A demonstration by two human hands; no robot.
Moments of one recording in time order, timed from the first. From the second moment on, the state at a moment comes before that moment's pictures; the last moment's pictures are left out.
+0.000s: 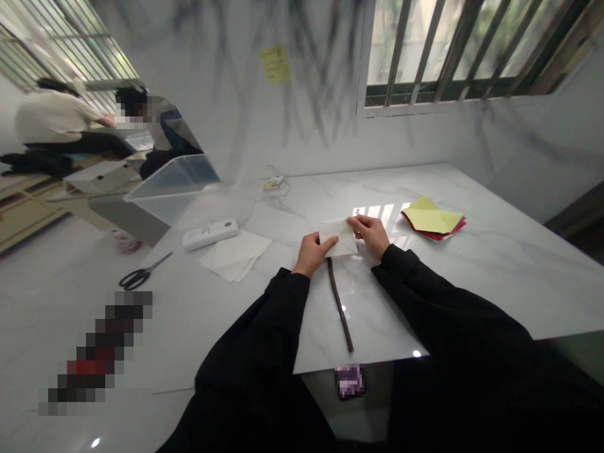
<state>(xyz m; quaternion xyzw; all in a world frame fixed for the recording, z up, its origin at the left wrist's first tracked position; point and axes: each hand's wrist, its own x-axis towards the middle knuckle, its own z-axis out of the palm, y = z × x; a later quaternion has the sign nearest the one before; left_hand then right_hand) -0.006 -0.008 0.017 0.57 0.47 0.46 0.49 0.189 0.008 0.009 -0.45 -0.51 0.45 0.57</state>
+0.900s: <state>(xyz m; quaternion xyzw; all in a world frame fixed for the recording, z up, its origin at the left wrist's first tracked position) -0.006 -0.009 0.017 0.58 0.45 0.45 0.50 0.186 0.004 0.012 -0.45 -0.49 0.50 0.56</state>
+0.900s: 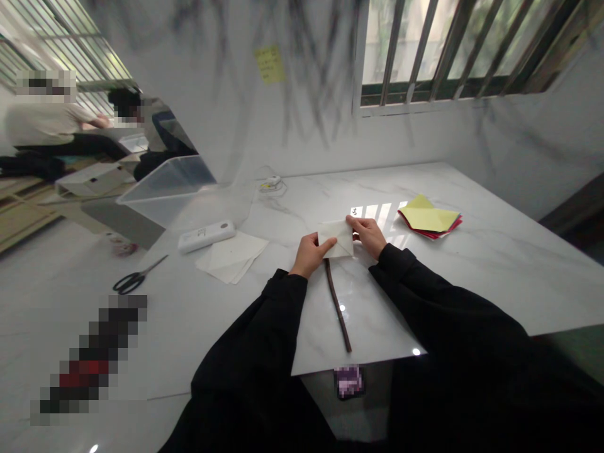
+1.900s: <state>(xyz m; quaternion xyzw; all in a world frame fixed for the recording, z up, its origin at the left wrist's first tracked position) -0.006 -0.007 0.016 0.52 0.43 0.50 0.55 0.189 0.005 0.007 -0.42 -0.56 0.53 0.49</state>
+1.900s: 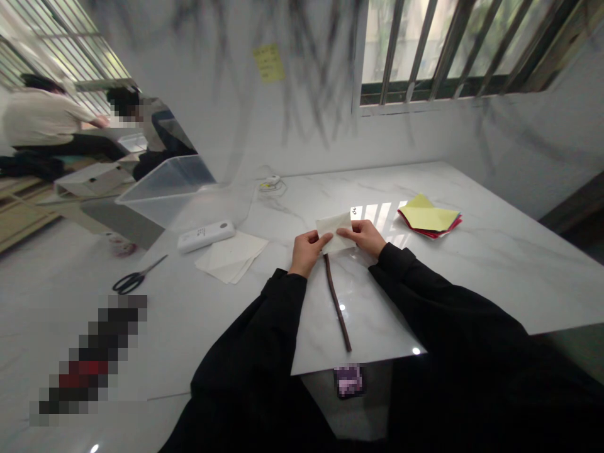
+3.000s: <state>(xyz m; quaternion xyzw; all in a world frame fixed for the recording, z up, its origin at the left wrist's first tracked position) -0.005 0.002 0.003 0.53 0.45 0.53 0.48 0.238 0.071 -0.004 -0.69 -0.57 0.11 0.42</state>
